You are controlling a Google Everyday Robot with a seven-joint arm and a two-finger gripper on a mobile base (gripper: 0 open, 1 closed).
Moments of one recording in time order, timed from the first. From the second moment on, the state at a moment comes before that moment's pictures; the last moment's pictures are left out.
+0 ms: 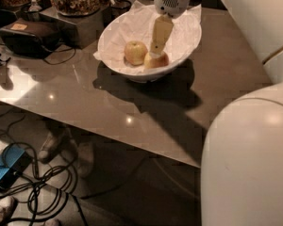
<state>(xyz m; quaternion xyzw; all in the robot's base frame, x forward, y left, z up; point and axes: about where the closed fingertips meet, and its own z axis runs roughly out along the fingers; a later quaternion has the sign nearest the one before) 0.663 -0.067 0.948 -0.60 0.79 0.00 0.14</state>
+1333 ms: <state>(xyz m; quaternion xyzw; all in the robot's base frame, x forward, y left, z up) 0.673 -0.060 0.906 -0.59 0.80 0.04 0.10</state>
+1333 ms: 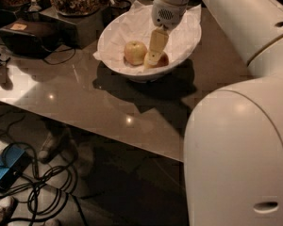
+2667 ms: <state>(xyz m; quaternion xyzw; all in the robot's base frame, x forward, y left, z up) 0.673 -0.069 0.868 -0.58 0.81 0.06 0.06</state>
